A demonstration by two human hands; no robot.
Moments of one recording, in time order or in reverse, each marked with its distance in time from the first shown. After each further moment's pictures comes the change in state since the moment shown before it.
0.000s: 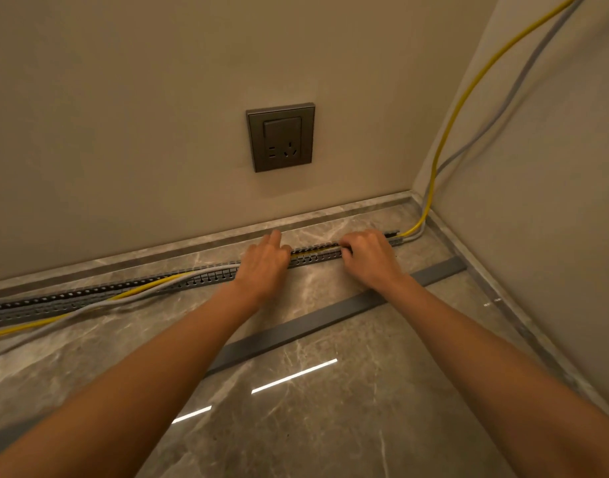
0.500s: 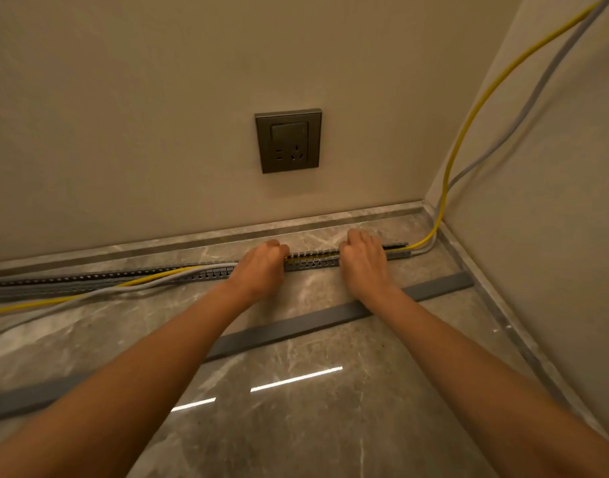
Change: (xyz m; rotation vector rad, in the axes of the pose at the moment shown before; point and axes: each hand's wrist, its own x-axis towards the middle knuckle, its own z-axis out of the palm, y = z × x) left_hand -0.006 -0.001 0.000 -0.276 0.042 -0.079; right_hand -0.003 -0.011 -0.001 -0.233 0.043 -0.078
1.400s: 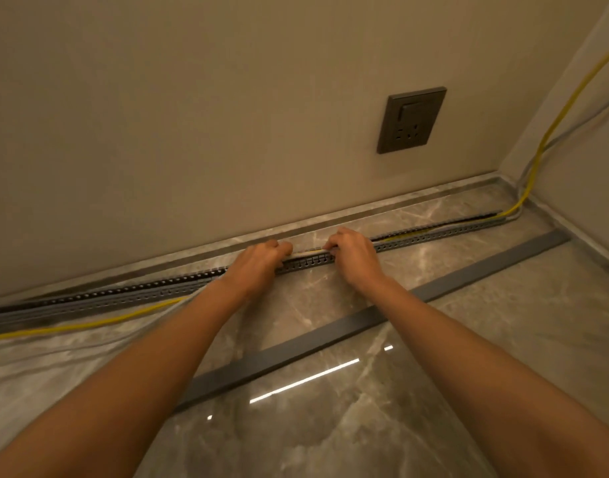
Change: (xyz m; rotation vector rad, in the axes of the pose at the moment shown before) left_hand -0.082 -0.205 -0.037 0.087 -0.028 0.222; right_hand 0.018 -0.216 0.010 0.421 -0.057 0.147
